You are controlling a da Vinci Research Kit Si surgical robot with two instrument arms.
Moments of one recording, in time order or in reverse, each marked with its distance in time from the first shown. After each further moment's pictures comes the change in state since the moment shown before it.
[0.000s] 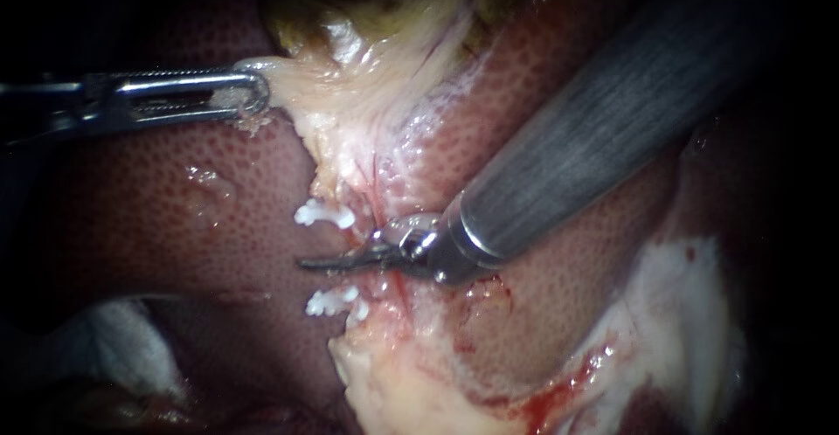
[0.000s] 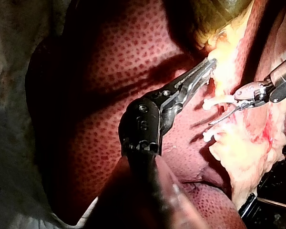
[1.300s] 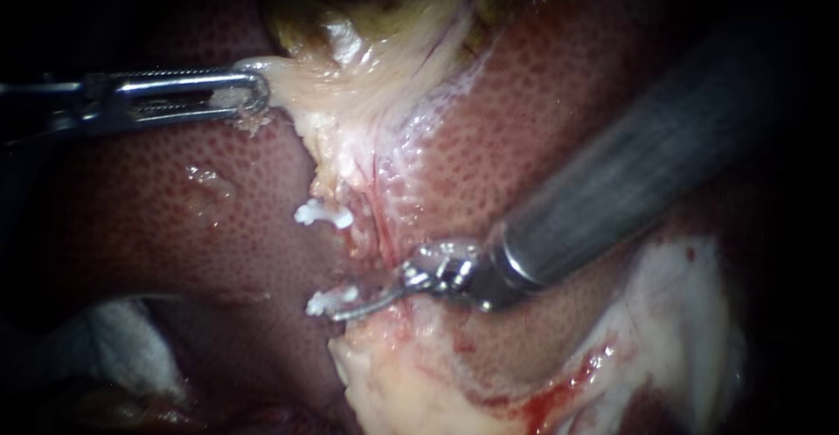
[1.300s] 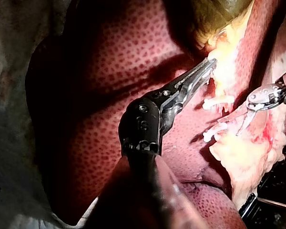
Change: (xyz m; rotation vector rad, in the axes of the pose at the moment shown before) right arm -0.003 -0.003 -0.004 -0.030 0.068 -0.341; left arm 0.000 0.000 0.000 -0.001 0.000 0.000
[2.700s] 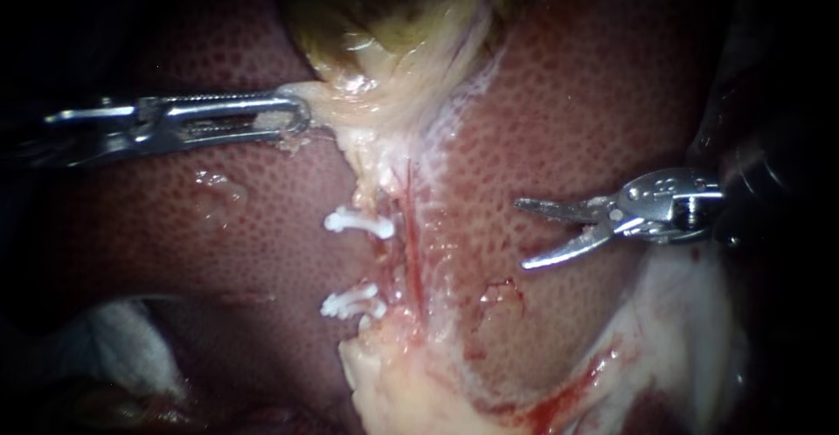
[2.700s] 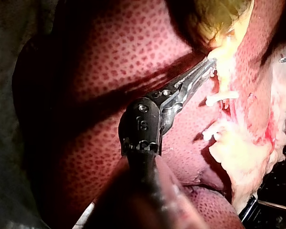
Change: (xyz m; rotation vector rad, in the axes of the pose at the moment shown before) right arm 0.004 -0.003 -0.020 -0.231 0.011 -0.180; left arm -0.004 -0.001 0.007 0.004 -0.017 0.026
